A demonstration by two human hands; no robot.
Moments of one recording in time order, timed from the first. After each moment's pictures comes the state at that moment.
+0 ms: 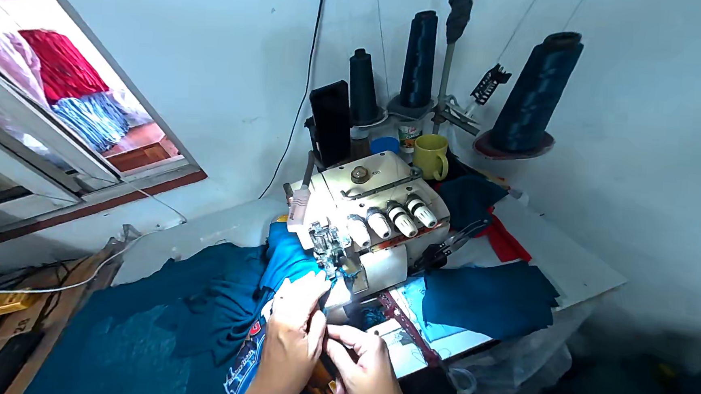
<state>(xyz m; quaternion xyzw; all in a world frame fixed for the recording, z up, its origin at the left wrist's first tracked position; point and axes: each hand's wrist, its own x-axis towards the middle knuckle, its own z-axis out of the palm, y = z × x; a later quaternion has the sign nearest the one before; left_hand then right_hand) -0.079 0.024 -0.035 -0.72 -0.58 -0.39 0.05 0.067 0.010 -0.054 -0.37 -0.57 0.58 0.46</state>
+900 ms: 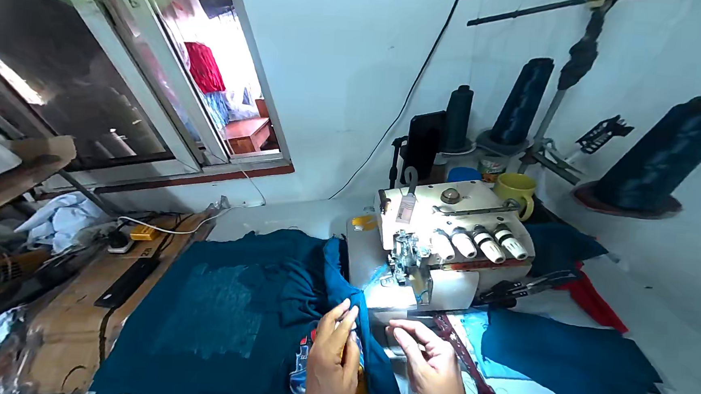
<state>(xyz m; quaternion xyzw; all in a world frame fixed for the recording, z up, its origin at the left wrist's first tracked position) -0.078 -0.041 -0.059 -0.59 -0.62 -0.52 0.05 0.072 0.019 -0.064 -0.37 -0.61 0.49 0.50</state>
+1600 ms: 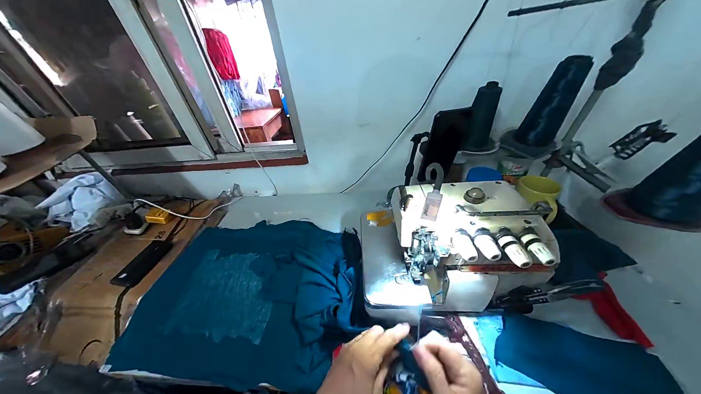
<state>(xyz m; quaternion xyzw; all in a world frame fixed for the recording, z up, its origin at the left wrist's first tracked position) -0.076 -0.049 -0.048 -0.72 -0.55 -0.41 -0.07 0.084 0.010 -0.067 -0.26 -0.67 0.40 0.56</state>
